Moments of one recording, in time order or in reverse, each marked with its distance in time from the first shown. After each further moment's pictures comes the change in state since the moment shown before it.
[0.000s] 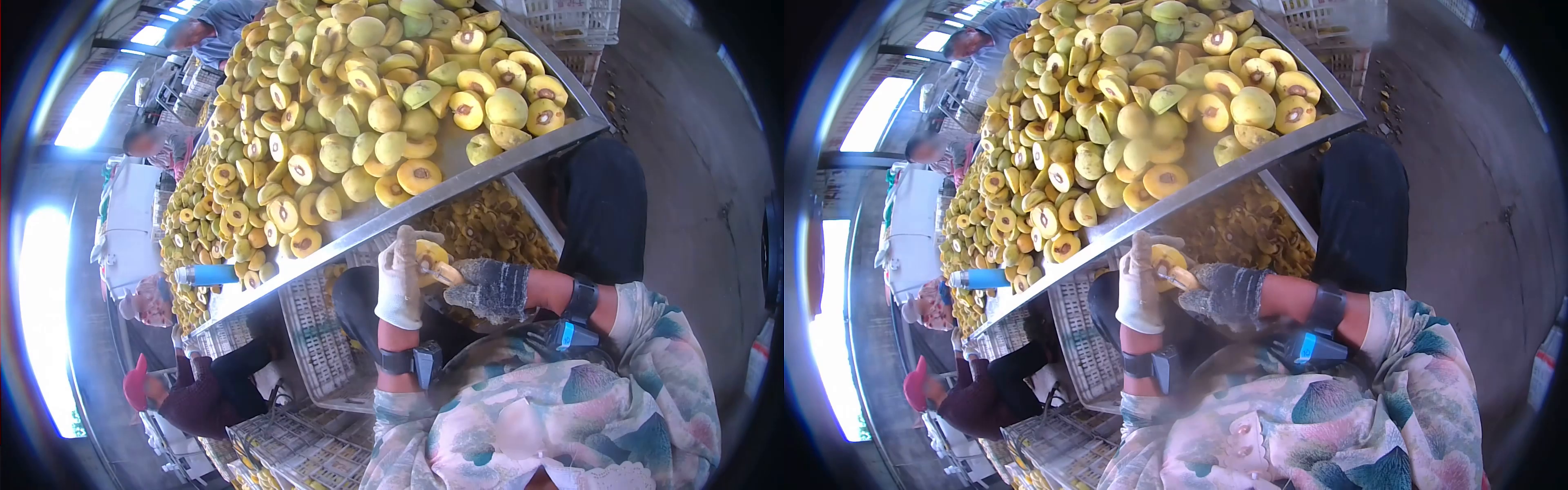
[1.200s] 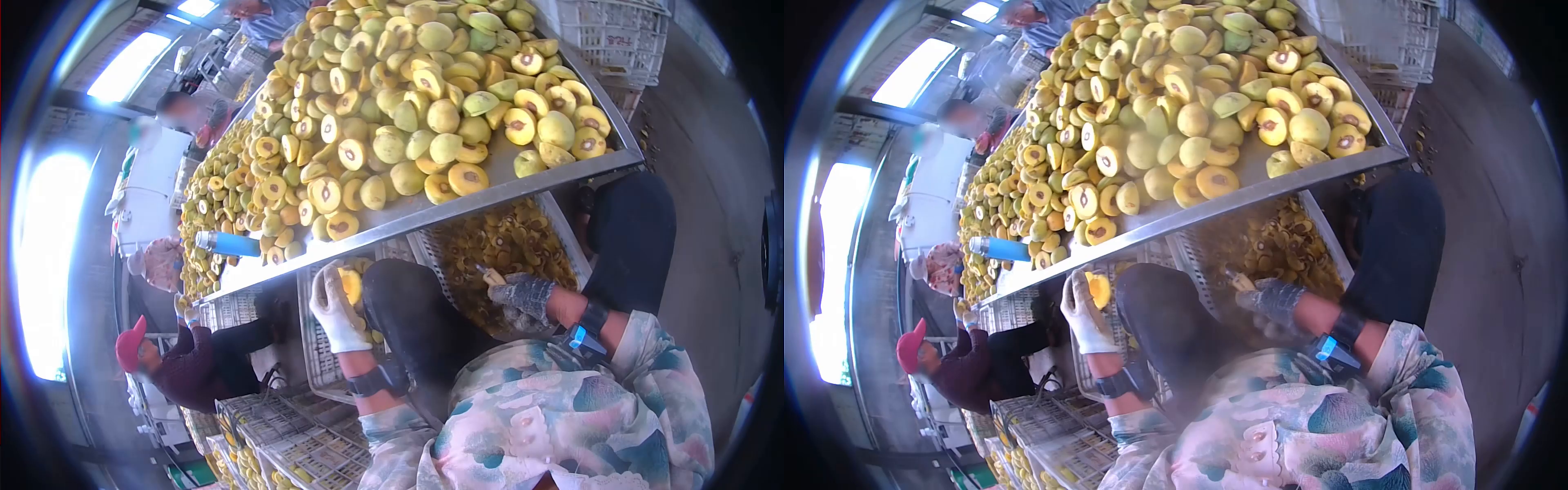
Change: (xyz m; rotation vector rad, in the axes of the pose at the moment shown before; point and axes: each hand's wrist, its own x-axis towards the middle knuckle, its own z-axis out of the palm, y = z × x) left_hand -0.051 -0.003 -0.123 0.062 0.781 0.368; right_hand 0.017 0.051 -0.012 0.141 0.156 0.450
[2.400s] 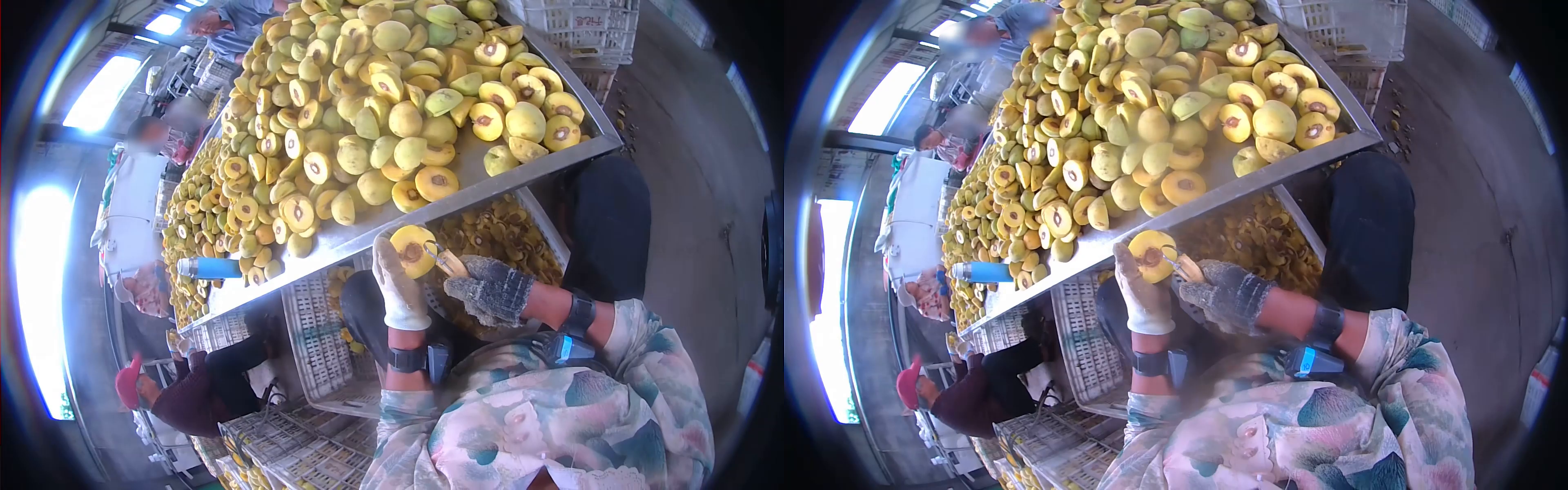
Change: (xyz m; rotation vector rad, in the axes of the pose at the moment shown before) left_hand -0.047 -0.004 0.124 -0.381 -0.385 -0.207; right_hand -0.040 -0.055 0.028 0.231 -0.161 -0.316
